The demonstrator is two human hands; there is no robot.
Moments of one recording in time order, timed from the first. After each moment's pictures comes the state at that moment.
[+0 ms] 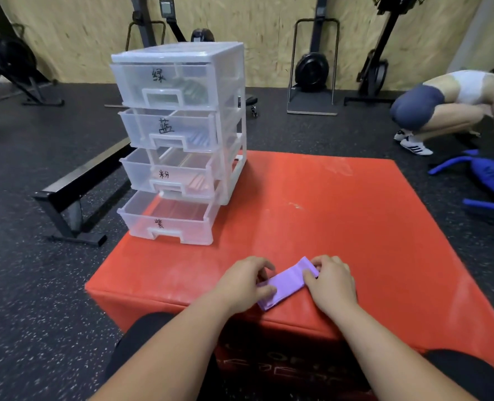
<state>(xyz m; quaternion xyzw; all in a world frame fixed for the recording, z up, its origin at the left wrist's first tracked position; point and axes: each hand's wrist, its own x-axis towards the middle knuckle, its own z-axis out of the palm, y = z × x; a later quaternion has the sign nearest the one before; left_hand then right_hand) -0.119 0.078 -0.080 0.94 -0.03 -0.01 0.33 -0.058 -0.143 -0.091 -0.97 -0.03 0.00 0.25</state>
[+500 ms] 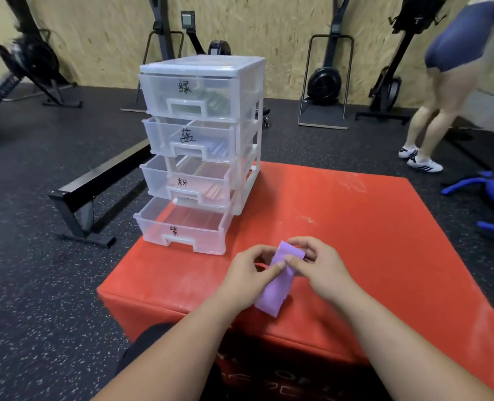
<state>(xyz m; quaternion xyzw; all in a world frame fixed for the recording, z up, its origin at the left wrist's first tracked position) -0.117 0.086 -0.048 0.81 0.04 0.12 0.57 -0.055 -0.094 -0.016 -0.76 -0.16 0.13 0.62</state>
